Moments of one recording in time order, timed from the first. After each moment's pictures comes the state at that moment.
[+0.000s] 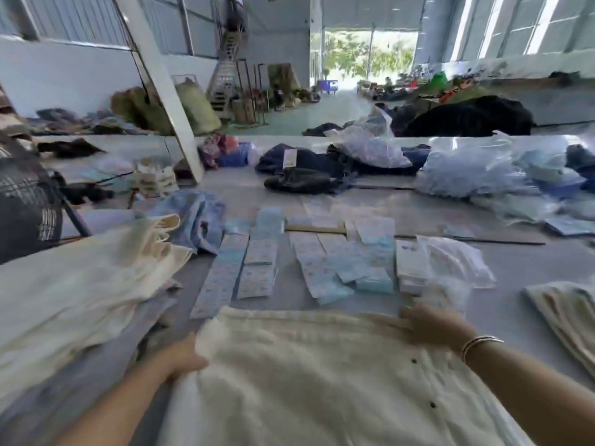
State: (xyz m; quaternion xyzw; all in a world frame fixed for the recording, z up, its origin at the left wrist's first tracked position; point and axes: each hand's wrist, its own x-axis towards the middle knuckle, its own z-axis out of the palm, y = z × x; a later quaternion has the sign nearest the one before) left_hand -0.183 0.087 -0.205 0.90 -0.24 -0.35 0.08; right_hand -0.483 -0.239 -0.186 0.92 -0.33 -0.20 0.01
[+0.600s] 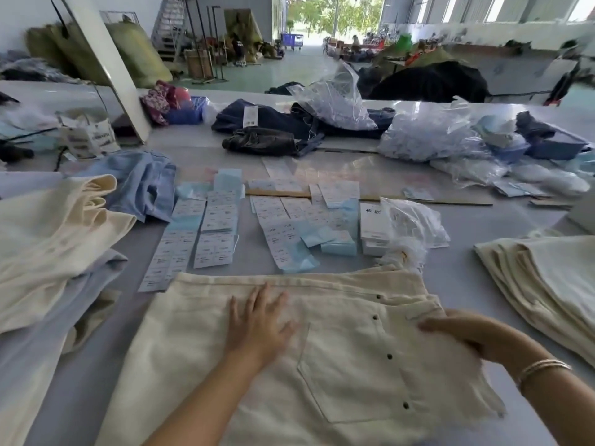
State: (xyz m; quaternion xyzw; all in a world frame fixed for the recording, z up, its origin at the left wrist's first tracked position) left_hand -0.299 -0.036 -0.299 0.87 -0.49 -0.03 0.04; right_hand -0.599 -0.236 -0.202 0.60 -0.56 -0.05 -0.56
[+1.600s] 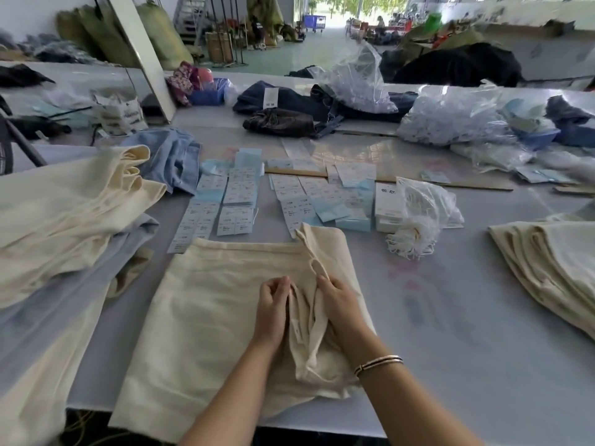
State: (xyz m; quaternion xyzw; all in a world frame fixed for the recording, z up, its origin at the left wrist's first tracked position) left_hand -0.362 0.003 -0.267 0.65 -0.13 -0.30 0.68; right_hand -0.443 -0.079 -0.245 0.61 -0.45 0.24 -0.61
